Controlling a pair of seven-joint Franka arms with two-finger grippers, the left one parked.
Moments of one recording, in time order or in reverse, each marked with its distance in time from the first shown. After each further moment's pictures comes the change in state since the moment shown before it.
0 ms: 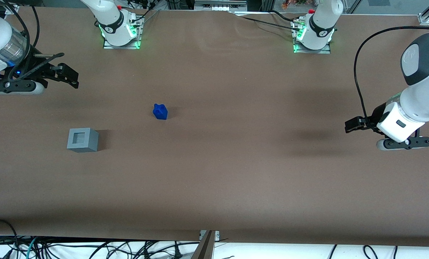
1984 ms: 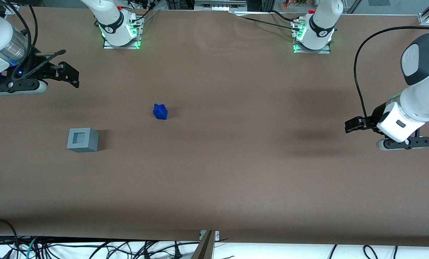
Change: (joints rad) arm 0.000 0.000 0.007 0.003 -0.002 -0.001 -0.075
